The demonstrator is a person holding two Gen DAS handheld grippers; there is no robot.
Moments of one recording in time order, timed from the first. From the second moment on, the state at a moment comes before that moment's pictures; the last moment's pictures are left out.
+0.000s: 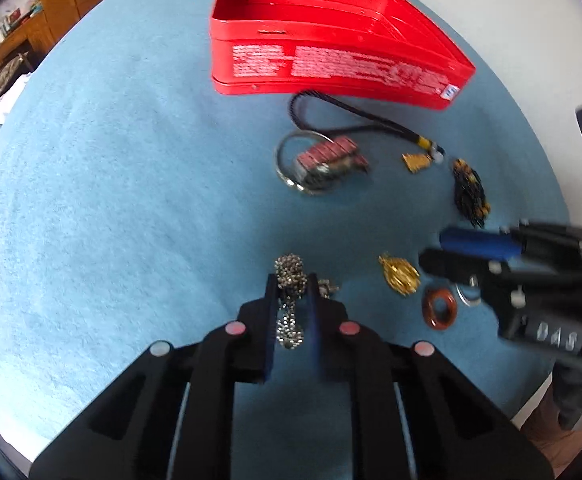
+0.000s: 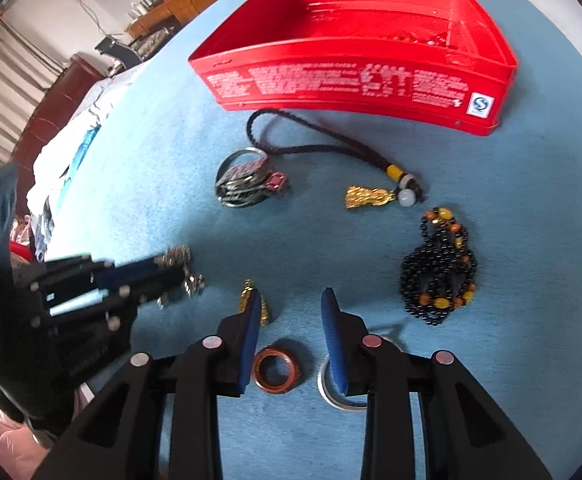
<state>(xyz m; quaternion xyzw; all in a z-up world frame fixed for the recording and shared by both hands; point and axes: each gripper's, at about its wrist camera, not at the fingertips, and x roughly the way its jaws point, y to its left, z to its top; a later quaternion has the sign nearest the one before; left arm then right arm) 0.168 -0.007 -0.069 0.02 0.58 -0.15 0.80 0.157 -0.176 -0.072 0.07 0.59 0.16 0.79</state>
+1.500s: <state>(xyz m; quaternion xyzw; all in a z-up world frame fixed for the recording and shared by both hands) 0.139 0.010 0.003 -0.01 0.51 -0.17 0.84 0.133 -0.202 -0.024 0.06 0.55 0.16 0.82</state>
